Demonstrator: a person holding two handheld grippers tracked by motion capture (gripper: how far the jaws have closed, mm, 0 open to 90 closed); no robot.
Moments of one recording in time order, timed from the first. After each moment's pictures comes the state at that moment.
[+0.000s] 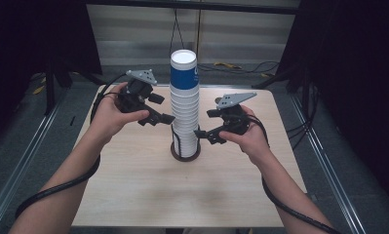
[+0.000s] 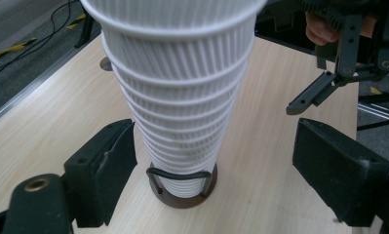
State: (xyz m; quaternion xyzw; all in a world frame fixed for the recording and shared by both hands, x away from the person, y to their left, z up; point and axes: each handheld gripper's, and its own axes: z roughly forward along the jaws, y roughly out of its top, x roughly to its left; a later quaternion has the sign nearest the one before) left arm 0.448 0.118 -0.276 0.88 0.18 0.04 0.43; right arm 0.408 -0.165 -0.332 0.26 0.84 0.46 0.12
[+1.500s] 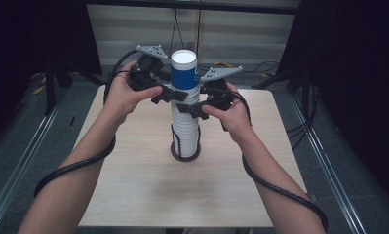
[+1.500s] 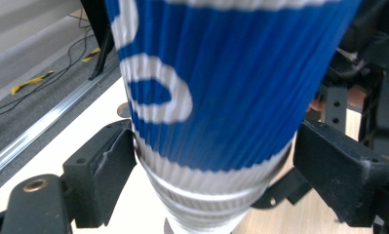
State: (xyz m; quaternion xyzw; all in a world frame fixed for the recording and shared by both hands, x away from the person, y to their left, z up) left arm 0.473 0.091 -0.242 0.86 0.18 0.06 0.48; right arm 0.449 -0.125 -0.295 0.26 0.81 0.50 0.14
